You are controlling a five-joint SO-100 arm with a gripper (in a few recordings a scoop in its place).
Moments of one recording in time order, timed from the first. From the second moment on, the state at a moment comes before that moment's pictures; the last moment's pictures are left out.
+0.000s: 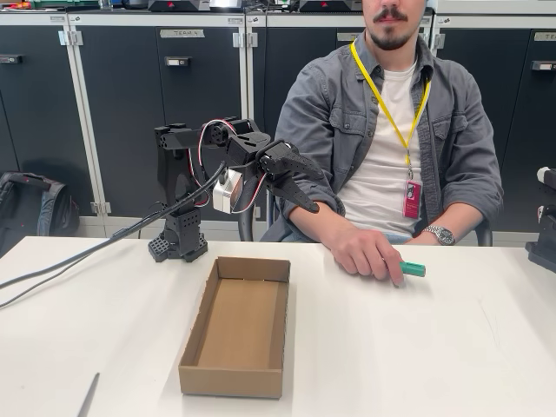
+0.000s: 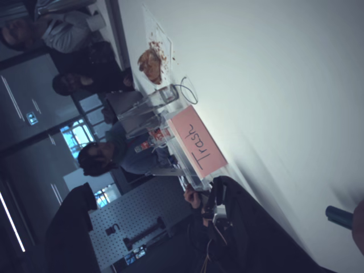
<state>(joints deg) -48.7 100.5 81.4 40.7 13.8</state>
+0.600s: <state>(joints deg) 17.8 146.3 123.7 44.2 -21.4</state>
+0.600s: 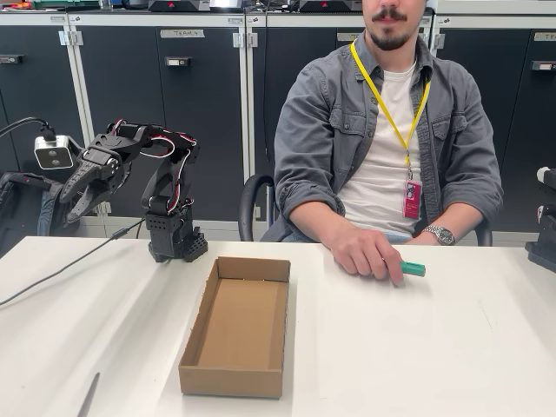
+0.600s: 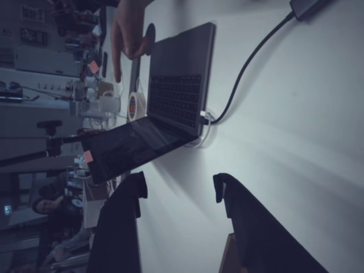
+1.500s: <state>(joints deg) 3.3 142.8 131.5 43.6 -20.9</state>
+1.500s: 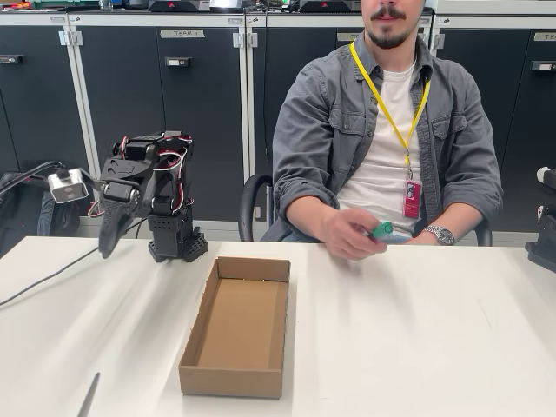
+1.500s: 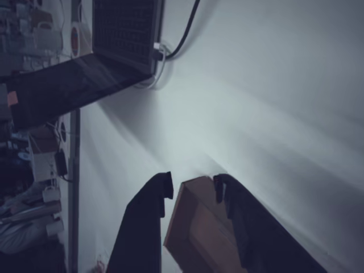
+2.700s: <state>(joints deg) -26.6 141.3 117.9 48.9 -24.1</state>
